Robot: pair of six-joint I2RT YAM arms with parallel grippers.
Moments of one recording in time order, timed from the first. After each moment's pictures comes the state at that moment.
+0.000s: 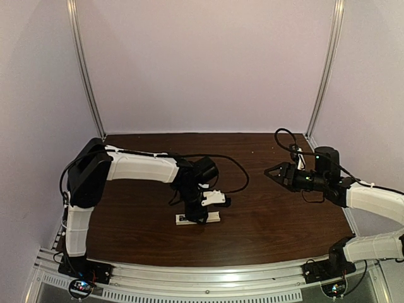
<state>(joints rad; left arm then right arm) -0.98 2.14 1.57 -0.79 0.19 0.49 0.34 1.07 0.51 0.13 -0.53 0.68</state>
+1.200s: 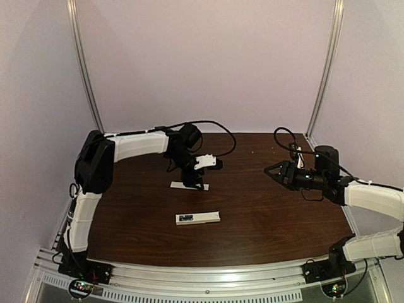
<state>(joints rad) -0.72 2.28 1.89 -0.77 0.31 0.83 0.31 1.11 0.52 0.18 -0.58 0.68</state>
